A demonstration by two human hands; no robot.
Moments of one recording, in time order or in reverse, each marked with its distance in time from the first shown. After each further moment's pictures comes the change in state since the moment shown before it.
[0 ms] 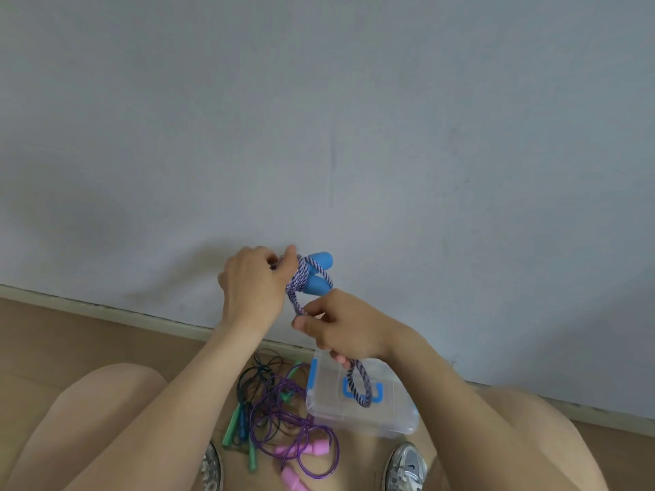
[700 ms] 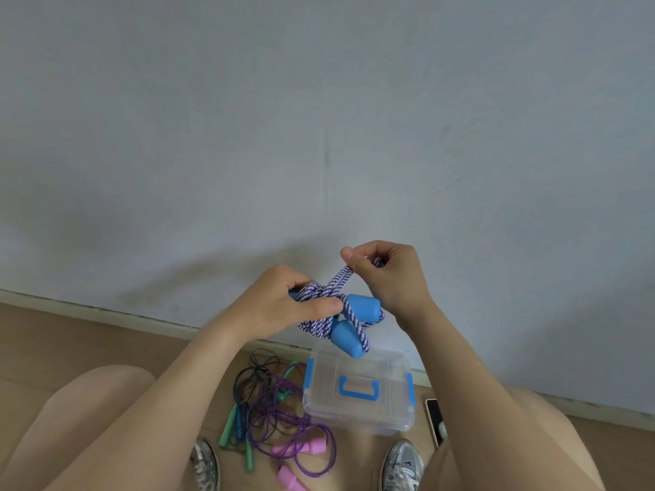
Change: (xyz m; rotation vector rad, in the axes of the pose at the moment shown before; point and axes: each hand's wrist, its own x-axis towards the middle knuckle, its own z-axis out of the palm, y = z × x) left_hand -0.013 0.014 -0.018 -0.413 -0.787 0.269; right_hand 0.000 0.028 -0.045 0.469 0.750 -0.095
